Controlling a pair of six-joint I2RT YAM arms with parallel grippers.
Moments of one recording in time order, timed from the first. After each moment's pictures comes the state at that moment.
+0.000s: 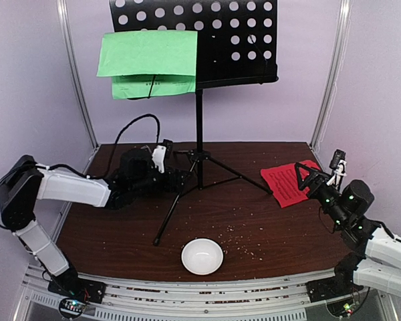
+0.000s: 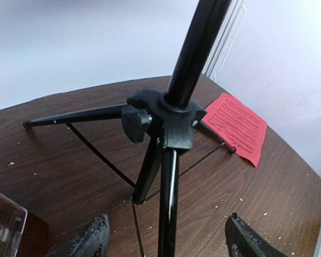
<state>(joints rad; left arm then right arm) -0.74 1.64 0.86 0.49 0.07 -0.30 0.47 0.65 0.24 0.49 0.15 0.51</state>
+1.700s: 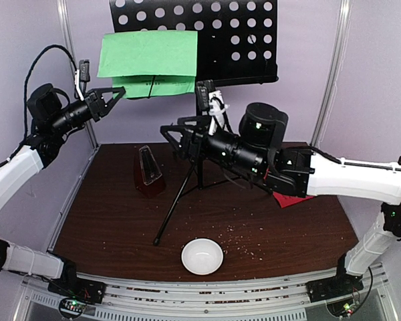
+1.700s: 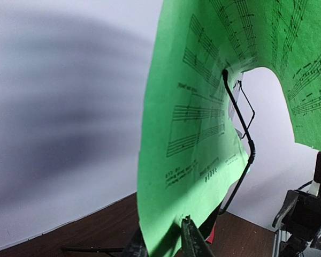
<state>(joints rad) -0.23 1.20 1.17 0.27 0.70 -0.38 1.13 1.55 1.36 0.30 0.11 0.20</state>
